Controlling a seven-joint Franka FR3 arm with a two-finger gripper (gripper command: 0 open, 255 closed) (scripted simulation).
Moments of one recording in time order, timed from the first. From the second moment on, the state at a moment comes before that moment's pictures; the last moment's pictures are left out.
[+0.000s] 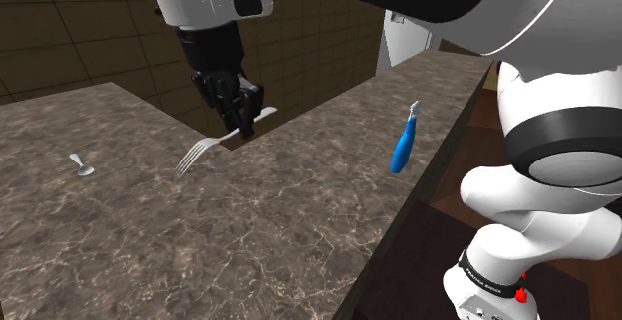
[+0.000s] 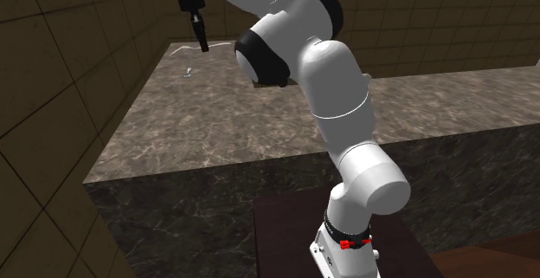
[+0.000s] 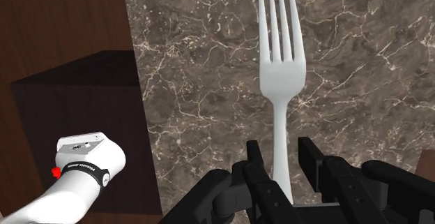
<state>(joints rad) -1.54 -0.47 1.88 -1.12 0.33 1.24 1.93</state>
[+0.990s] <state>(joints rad) -0.72 -0.31 1.02 -1.57 0.13 1.36 1.77</state>
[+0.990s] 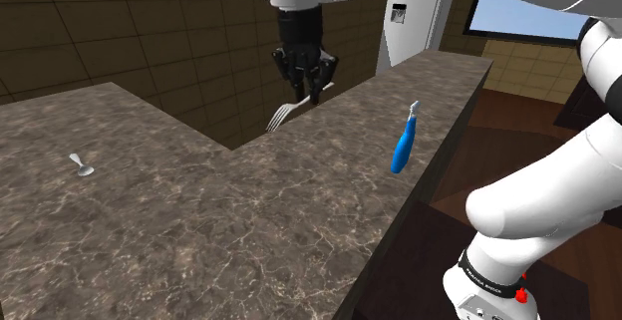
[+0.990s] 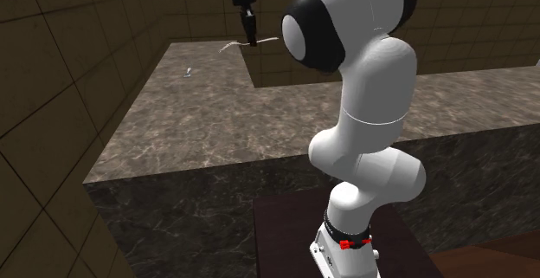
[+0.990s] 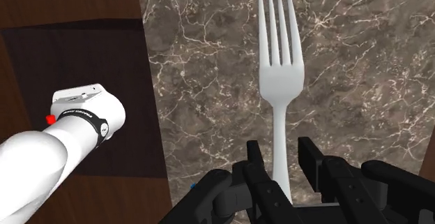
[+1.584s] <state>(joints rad) -0.68 -0.46 0.72 -1.75 0.15 1.40 1.48</state>
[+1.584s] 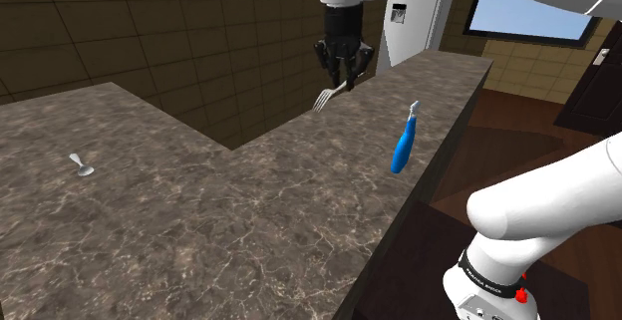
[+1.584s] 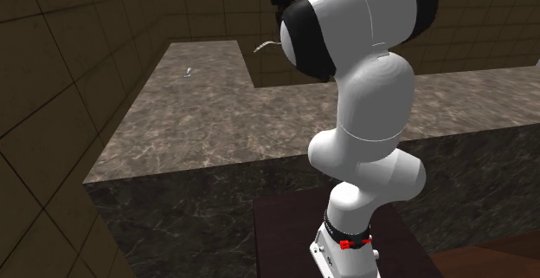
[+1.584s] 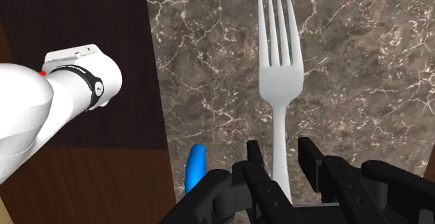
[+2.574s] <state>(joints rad) -0.68 -0.54 0.54 -1.97 0.12 1.53 1.26</state>
